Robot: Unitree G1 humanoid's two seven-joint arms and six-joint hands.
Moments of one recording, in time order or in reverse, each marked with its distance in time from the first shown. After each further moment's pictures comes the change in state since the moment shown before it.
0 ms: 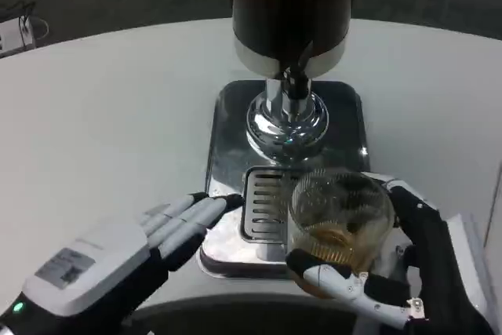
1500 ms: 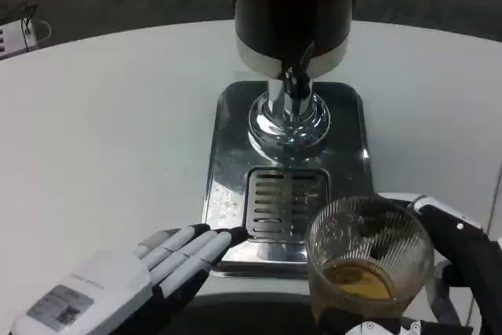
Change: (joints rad) left arm 0.205 -0.012 0.060 -0.233 0.016 0.098 -0.031; right arm 0.248 -0.128 -0.209 -0.262 0.123 -0.177 0.293
